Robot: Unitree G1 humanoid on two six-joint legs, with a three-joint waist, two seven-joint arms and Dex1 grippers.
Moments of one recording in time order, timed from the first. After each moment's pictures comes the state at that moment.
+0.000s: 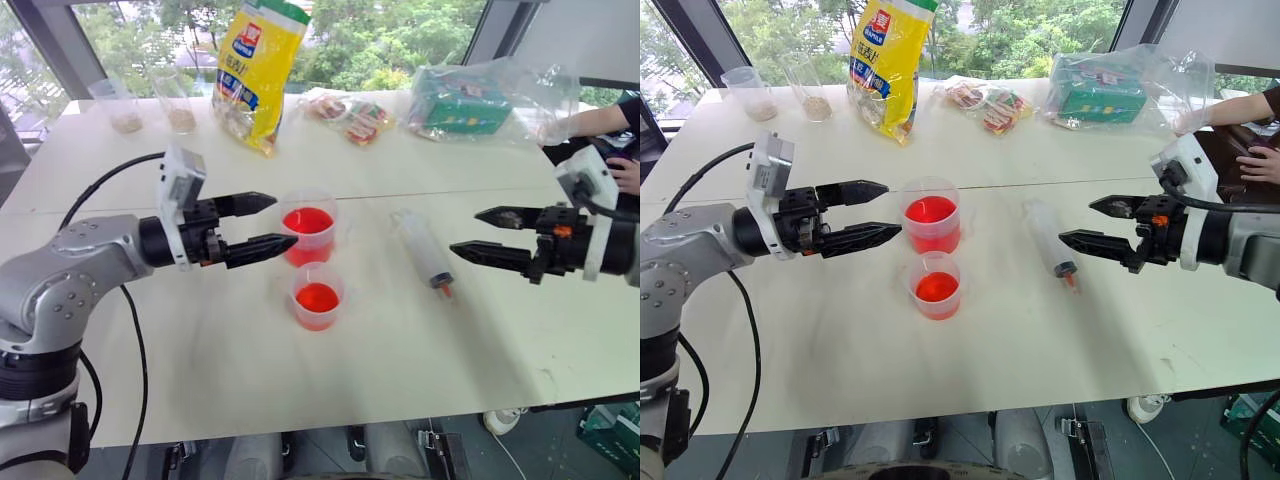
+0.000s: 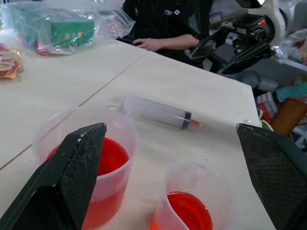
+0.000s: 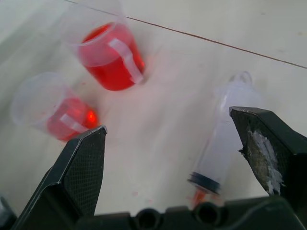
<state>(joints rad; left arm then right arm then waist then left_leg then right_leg) -0.47 0.78 0.17 -0.40 -0.98 0.88 -0.81 -0.43 -1.12 -0.31 -0.34 0.92 1.19 0.71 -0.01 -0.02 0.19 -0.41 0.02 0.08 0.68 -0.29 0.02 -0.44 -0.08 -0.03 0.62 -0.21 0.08</state>
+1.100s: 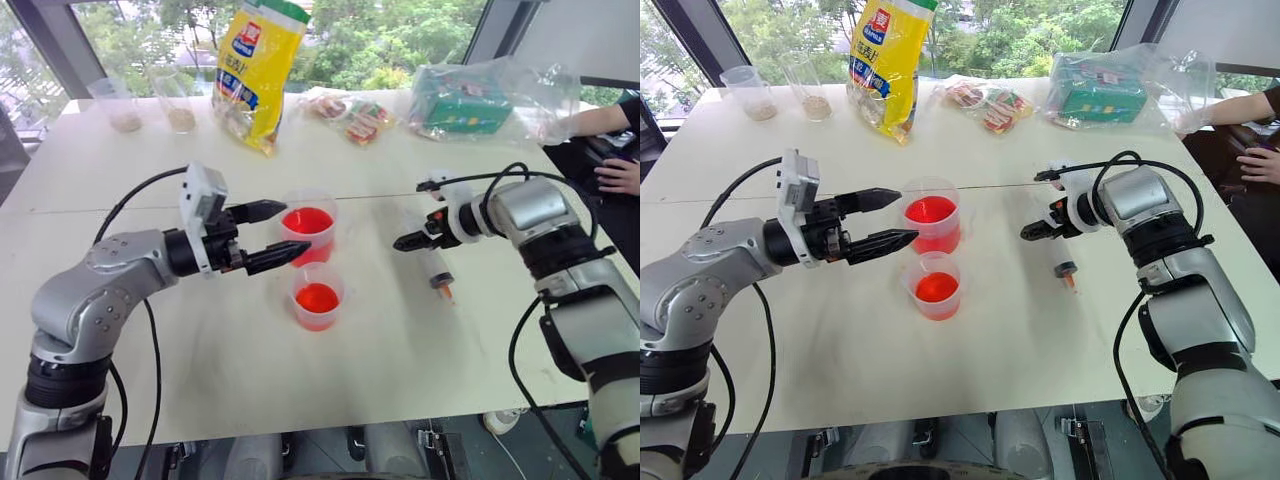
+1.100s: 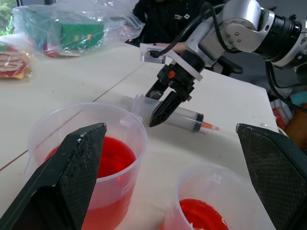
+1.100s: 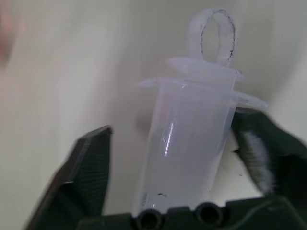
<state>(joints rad) -0.42 0.67 0.13 -0.42 -0.86 0.79 -0.76 -1.06 -0.69 0.45 0.58 0.24 1.05 0.92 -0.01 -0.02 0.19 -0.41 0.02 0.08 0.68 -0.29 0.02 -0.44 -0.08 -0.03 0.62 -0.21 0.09</state>
